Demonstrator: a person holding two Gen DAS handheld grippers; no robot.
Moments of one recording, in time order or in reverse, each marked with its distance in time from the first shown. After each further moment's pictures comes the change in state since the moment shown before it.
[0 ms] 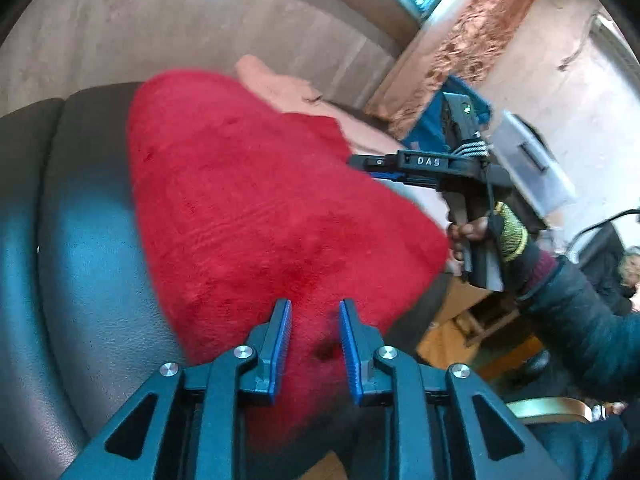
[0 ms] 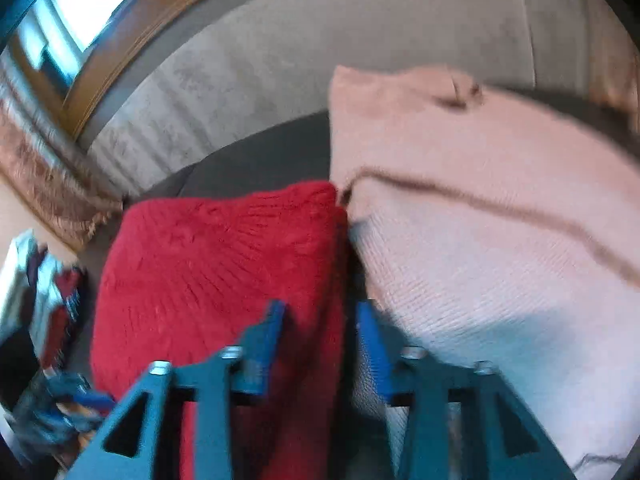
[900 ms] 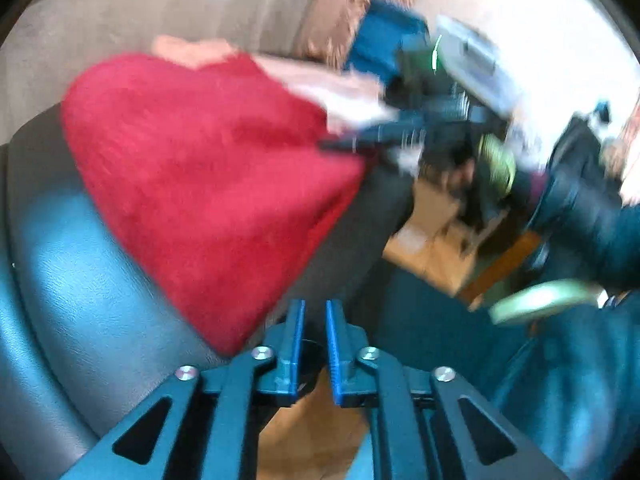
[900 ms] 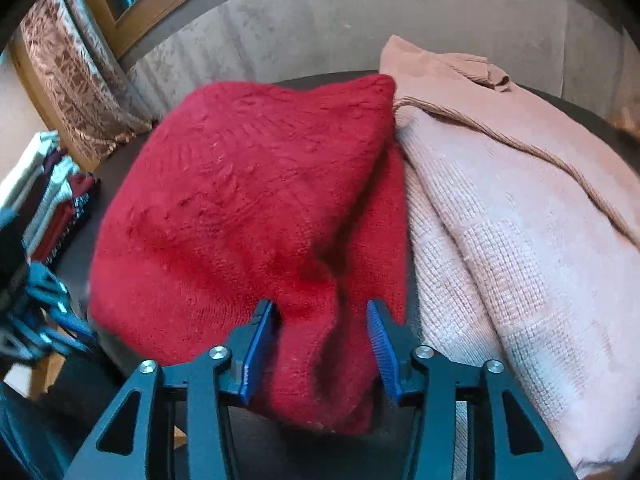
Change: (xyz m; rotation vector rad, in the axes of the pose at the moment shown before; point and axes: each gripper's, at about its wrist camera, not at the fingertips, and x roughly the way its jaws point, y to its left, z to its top) left arm -0.032 -0.021 -0.026 0.192 0.126 -0.052; right arm -0.023 0.040 -0.073 -0.195 0.125 -0.026
